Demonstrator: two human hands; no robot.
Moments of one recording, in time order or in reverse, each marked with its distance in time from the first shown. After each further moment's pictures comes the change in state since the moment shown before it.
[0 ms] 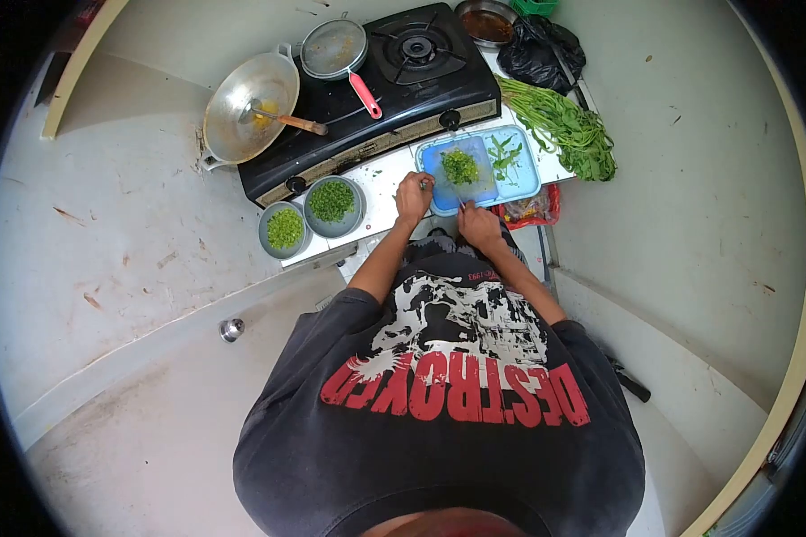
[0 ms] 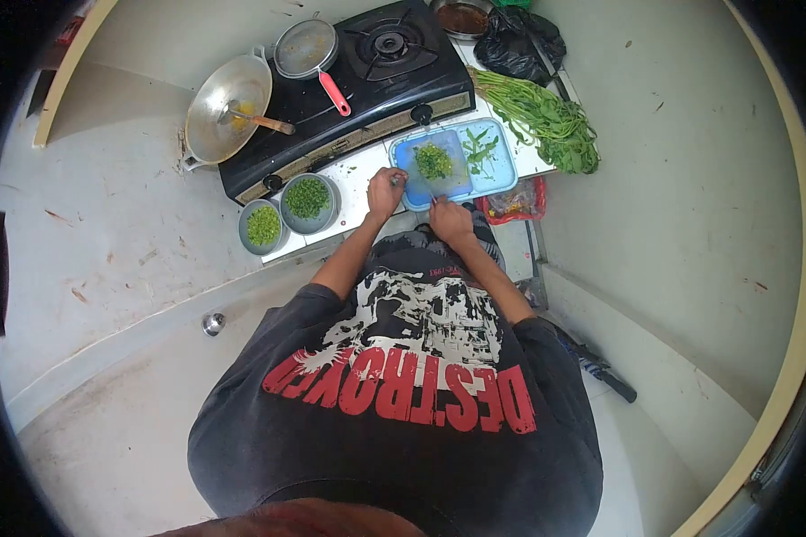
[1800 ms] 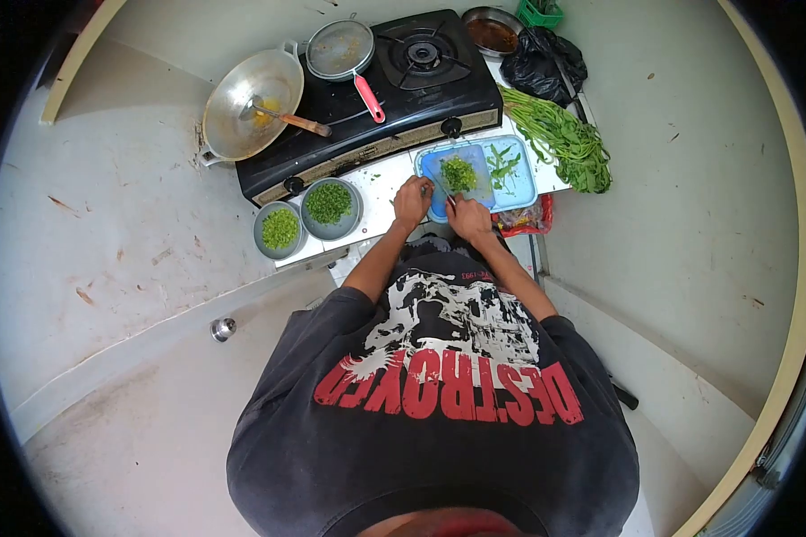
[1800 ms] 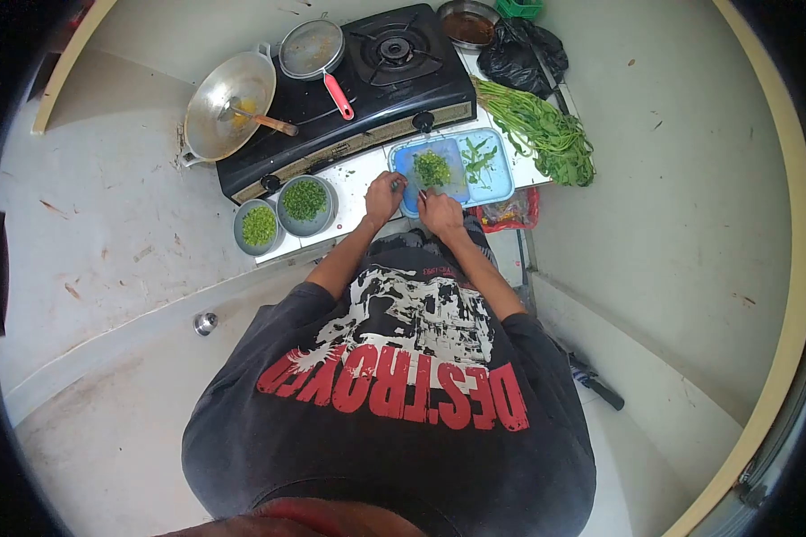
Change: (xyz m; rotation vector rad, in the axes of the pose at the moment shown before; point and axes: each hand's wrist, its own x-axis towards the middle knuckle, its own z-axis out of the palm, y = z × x) left_hand 0.002 0.003 -0.007 0.014 -0.047 0.090; right_hand 0.032 -0.020 -0.020 0.017 -0.016 0.004
